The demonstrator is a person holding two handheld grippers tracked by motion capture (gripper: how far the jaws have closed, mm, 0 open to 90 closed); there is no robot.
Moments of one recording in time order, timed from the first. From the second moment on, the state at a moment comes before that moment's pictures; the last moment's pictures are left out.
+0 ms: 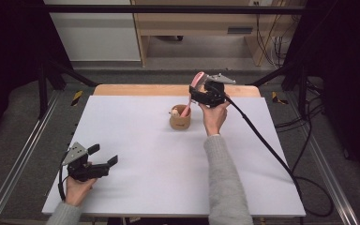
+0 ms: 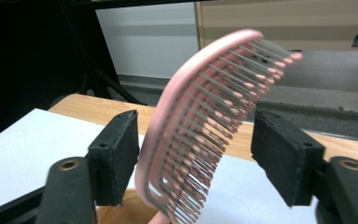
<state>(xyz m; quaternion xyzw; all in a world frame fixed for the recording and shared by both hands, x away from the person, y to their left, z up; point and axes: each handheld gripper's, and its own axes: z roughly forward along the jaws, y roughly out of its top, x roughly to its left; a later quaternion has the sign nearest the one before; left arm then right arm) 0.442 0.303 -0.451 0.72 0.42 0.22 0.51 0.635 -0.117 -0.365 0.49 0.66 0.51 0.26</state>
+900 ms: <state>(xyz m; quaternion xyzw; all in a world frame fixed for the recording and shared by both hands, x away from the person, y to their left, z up) 0.442 0.303 -0.451 0.72 0.42 0.23 0.51 0.613 -0.118 -0.361 0.41 0.69 0.53 0.26</state>
